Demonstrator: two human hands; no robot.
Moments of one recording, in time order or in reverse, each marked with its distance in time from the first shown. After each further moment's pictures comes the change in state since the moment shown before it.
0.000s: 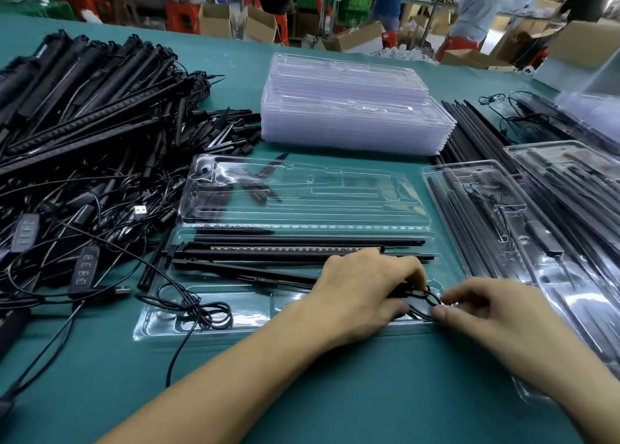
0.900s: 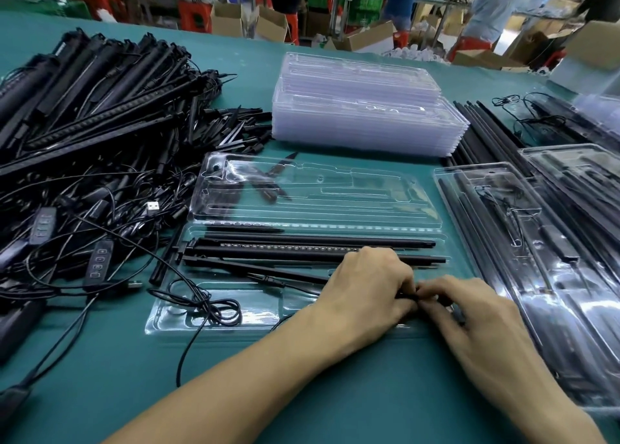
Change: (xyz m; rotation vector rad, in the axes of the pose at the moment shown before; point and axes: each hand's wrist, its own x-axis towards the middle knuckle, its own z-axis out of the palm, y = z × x) left_hand 0.000 -0.001 0.008 -0.092 0.195 0.007; right_hand -0.003 -0.009 0.037 0.041 0.256 -0.323
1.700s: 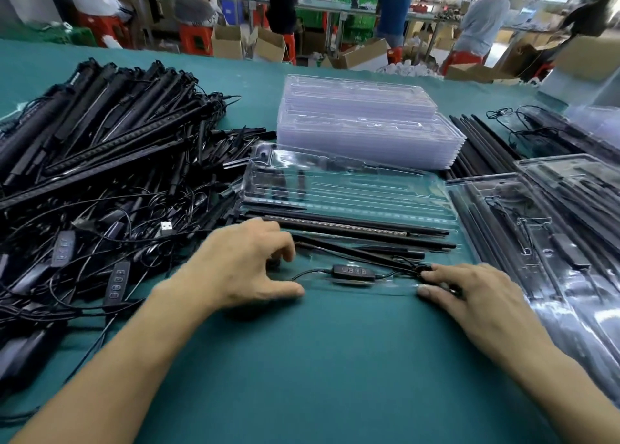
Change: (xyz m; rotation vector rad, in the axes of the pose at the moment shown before) left_hand -0.043 -0.091 -0.115 0.457 -0.108 -0.107; right_hand 0.037 0.019 0.000 -0.247 -0.125 0.152
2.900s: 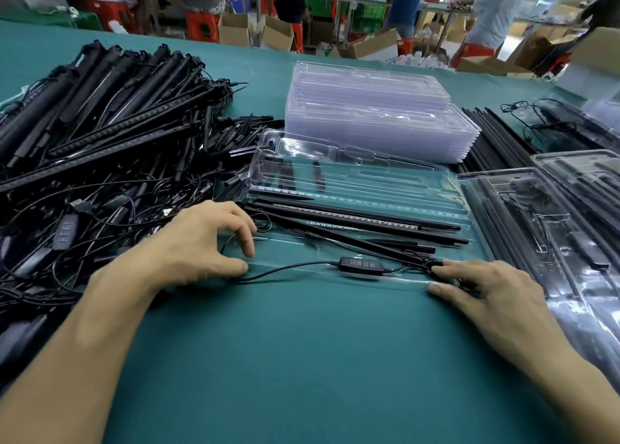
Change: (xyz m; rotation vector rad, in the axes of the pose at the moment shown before) left_hand -0.024 -0.050 -0.009 -0.396 0.056 -0.101; right_hand -0.002 -0.002 -0.003 0.045 0.023 0.005
